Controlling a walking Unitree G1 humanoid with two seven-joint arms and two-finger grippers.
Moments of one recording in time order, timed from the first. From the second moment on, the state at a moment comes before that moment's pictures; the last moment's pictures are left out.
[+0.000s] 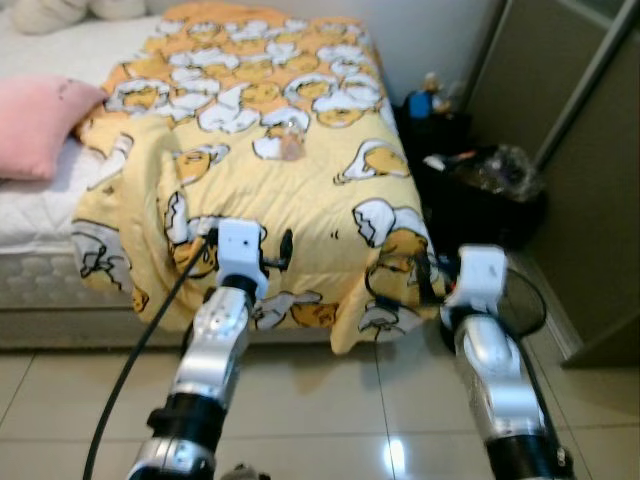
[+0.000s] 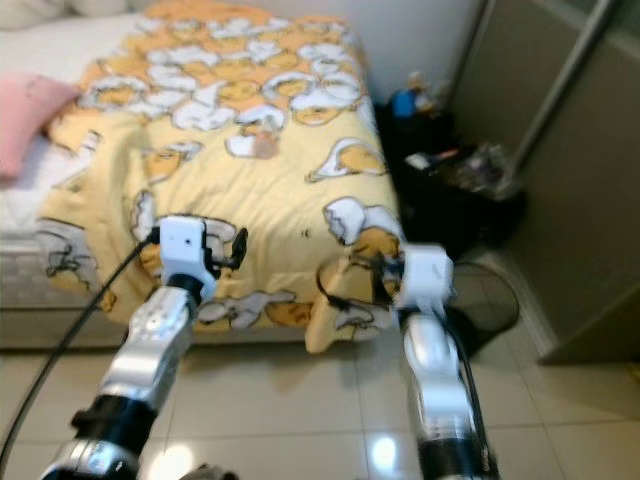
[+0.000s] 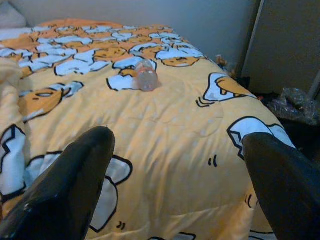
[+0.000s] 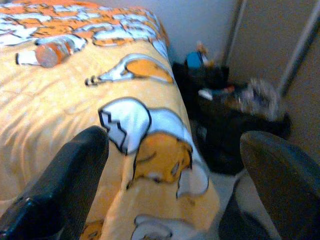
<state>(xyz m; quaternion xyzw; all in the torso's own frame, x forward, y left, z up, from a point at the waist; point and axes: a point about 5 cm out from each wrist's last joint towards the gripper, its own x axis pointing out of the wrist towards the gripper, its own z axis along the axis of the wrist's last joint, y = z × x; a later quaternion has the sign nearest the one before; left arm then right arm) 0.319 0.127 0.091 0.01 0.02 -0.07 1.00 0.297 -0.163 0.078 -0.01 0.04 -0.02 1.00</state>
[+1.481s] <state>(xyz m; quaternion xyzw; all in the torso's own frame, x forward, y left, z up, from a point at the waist) 0.337 0.152 0.109 0.00 -0.02 -0.02 1.00 0.304 -0.142 0.069 0.00 0.04 0.01 1.00</state>
